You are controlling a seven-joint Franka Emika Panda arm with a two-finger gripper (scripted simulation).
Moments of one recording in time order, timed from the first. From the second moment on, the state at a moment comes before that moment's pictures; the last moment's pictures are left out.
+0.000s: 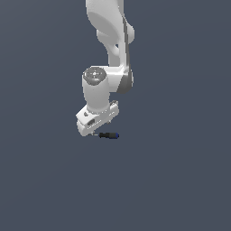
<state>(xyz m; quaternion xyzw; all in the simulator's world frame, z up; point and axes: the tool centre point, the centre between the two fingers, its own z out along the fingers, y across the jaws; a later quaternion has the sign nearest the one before) -0.008 -0.072 0.124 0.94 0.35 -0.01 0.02</state>
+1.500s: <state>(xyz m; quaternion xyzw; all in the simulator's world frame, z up) -0.023 -0.087 0.070 0.75 0.66 0.00 0.00</state>
